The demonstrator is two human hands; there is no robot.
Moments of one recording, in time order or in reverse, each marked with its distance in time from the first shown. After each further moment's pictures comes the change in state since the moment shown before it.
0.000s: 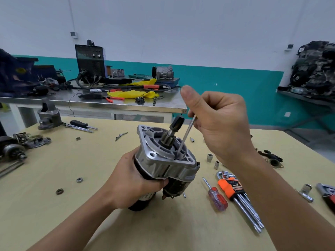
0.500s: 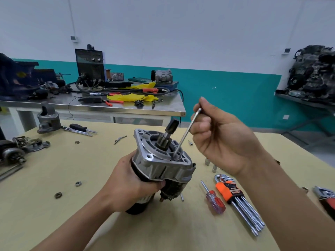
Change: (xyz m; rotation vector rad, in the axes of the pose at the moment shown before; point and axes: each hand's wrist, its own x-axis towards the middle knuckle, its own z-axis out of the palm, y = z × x) left_hand 0.000 0.003 0.000 0.012 0.042 -0.024; right_hand 0.003 -0.002 -0.022 0.842 -0.163 0.713
